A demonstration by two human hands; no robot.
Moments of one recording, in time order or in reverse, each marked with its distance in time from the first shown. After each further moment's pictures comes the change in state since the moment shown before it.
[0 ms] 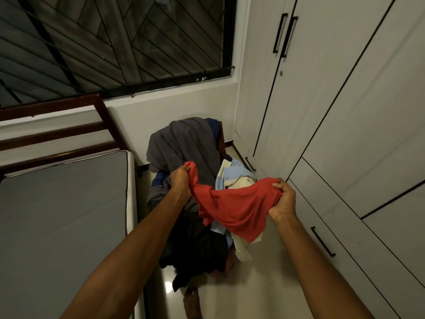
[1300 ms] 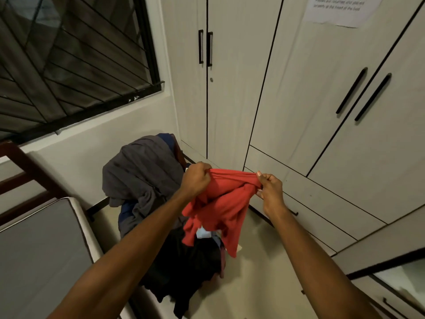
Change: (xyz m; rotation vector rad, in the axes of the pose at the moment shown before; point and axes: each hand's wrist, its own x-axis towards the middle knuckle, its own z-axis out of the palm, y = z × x) left_hand -0.069 0.027 0.032 1.170 -0.812 1.123; right_hand -0.063 0.015 -0.004 -0.332 0.377 -0.397
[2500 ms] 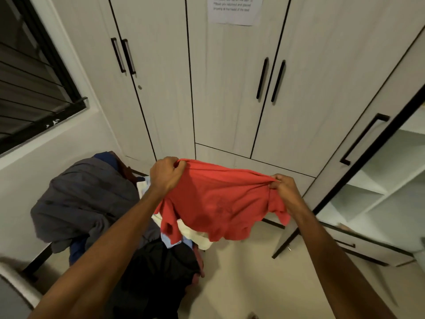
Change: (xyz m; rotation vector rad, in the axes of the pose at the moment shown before) left_hand 0.025 0.055 0.025 -0.021 0.064 0.202; right_hand -0.059 -0.042 -0.190 -0.417 0.220 -0.102
